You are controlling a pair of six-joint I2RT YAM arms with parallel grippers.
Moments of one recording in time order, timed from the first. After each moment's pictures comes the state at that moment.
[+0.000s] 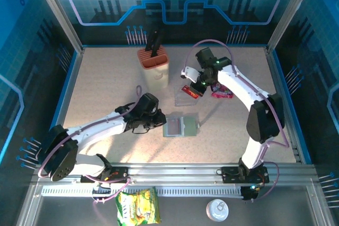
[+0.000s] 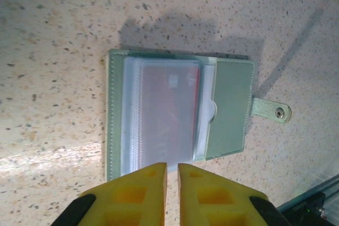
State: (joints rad) left arm -0.69 1.32 0.76 -0.39 0.17 -1.01; right arm 0.42 1.82 1.60 -1.00 -0.26 -0.63
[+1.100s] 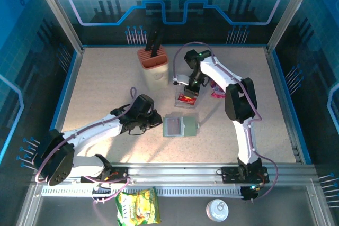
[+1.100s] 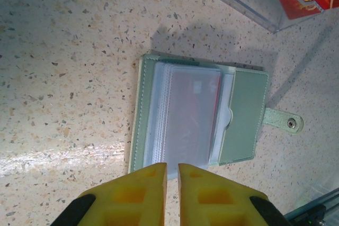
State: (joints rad) left arm -0.66 1.28 0.72 -0.39 0.16 -1.03; right arm 0.43 2.22 1.95 -1.30 -0.33 -0.86
